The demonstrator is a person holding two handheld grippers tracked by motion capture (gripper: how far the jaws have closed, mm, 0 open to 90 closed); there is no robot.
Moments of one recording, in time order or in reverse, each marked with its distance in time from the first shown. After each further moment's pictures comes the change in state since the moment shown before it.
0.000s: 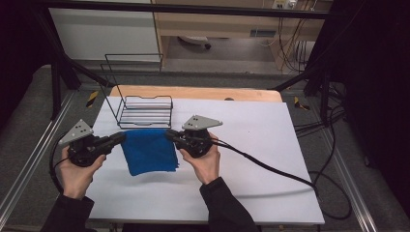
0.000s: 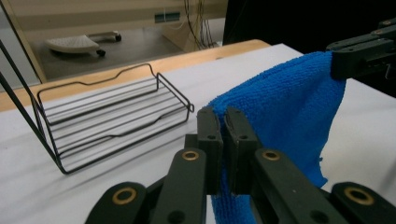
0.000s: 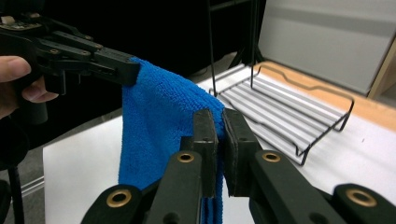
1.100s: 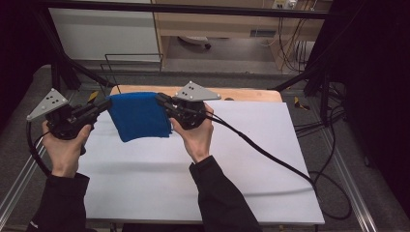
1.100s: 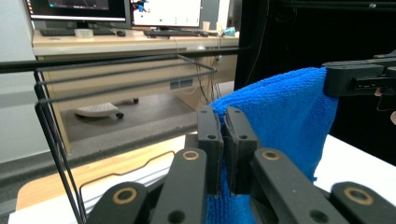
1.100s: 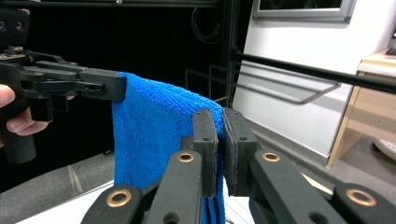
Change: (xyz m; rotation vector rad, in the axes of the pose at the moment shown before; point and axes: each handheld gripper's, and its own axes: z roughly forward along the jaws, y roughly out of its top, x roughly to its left) left arm 0.017 0.070 -0.018 -0.244 0.053 0.045; right arm -0.002 0.082 0.002 -0.212 -0.090 -0.098
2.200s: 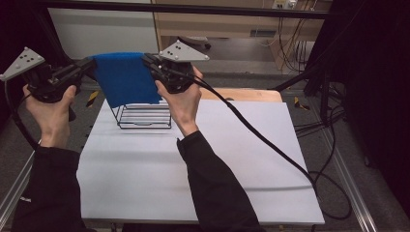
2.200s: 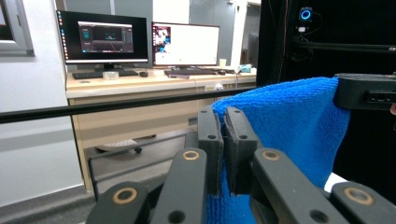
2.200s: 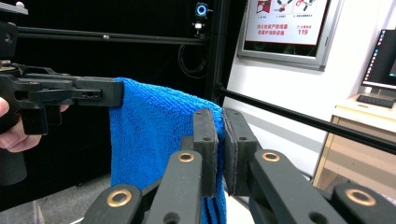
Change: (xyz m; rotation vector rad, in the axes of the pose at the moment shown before) left arm 0.036 0.070 0.013 -0.118 0.064 0.018; right arm -0.012 0.074 0.038 -0.100 -0.056 -0.072
